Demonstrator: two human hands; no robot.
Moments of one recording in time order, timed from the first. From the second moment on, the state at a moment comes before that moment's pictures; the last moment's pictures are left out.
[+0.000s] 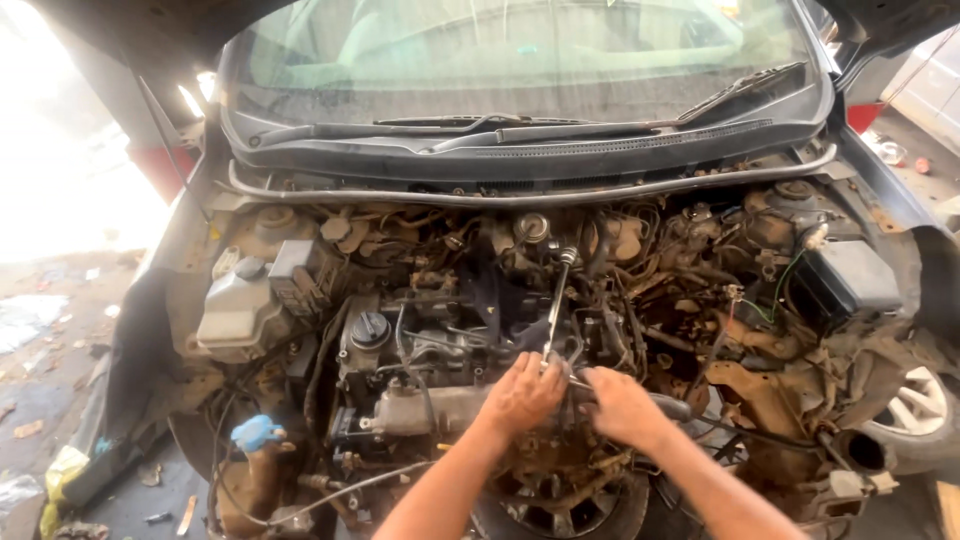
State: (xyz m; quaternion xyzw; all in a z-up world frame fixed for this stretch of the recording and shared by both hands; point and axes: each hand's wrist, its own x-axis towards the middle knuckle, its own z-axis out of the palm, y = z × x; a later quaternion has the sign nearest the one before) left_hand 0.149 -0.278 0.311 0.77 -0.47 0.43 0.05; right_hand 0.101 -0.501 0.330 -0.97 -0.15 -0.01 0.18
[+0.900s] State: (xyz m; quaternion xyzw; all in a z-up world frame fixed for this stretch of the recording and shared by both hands) left_hand -0.029 -0.352 0.374 0.76 -0.49 0.12 0.40; right_hand -0.142 -0.483 0.472 -0.95 -0.12 -0.22 0.18
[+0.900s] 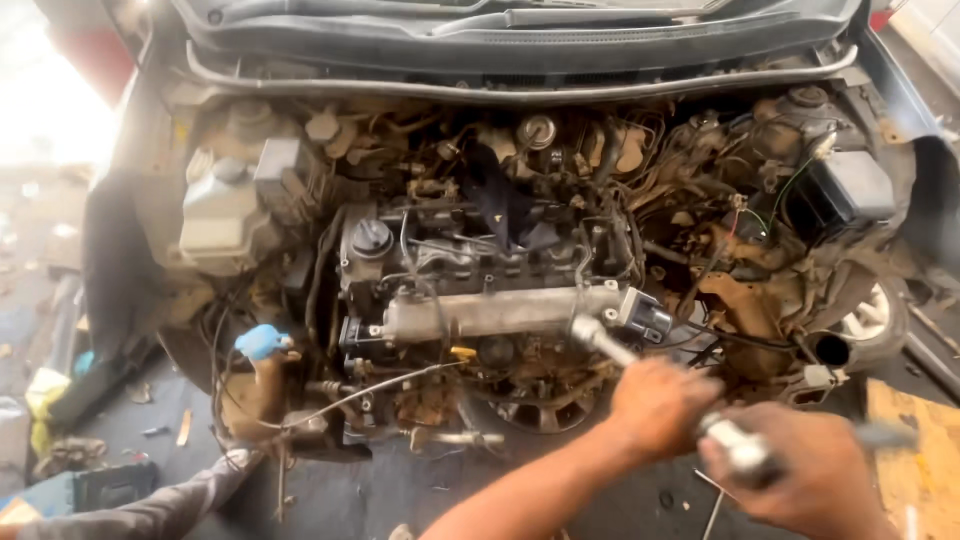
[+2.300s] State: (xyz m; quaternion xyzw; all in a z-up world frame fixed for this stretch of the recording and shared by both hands) left_hand 0.026 -0.211 0.325 0.66 -0.30 0.17 0.67; right_hand 0.040 -0.260 0.530 -0.85 -0.25 0.37 -0.26
